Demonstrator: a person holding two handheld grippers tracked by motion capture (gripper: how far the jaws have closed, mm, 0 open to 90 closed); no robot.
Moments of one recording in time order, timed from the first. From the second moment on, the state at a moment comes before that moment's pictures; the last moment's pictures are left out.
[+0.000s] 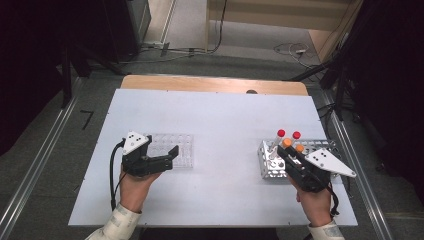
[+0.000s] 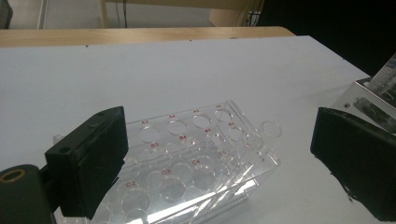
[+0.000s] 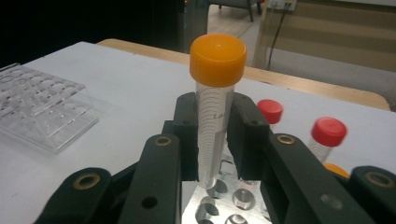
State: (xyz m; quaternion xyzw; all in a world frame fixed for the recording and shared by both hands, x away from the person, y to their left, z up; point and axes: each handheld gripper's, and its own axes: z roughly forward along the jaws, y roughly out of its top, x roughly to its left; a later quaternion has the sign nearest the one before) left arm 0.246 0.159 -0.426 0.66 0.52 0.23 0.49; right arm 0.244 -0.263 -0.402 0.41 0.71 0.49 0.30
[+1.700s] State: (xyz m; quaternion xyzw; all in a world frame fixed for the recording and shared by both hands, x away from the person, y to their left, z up) left arm 0.230 0.135 -0.412 0.67 0.48 0.21 0.52; right arm 0.244 -0.137 -0.446 0.32 0.79 0.49 0.19
